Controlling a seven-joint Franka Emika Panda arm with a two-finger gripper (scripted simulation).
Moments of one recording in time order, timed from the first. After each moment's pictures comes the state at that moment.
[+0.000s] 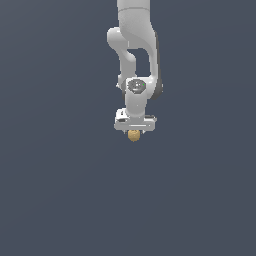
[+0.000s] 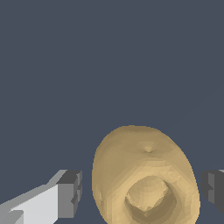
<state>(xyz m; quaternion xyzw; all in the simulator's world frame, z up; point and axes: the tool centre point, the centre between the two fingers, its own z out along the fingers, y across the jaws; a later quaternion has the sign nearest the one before) -0.112 0.032 0.048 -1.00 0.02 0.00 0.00</state>
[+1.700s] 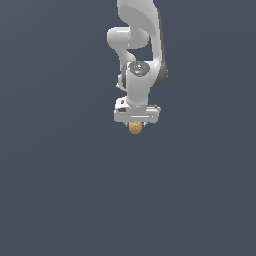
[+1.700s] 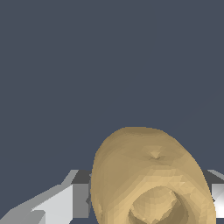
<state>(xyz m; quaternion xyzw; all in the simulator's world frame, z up) -0.105 0.036 0.118 -1.00 0.02 0.00 0.00</state>
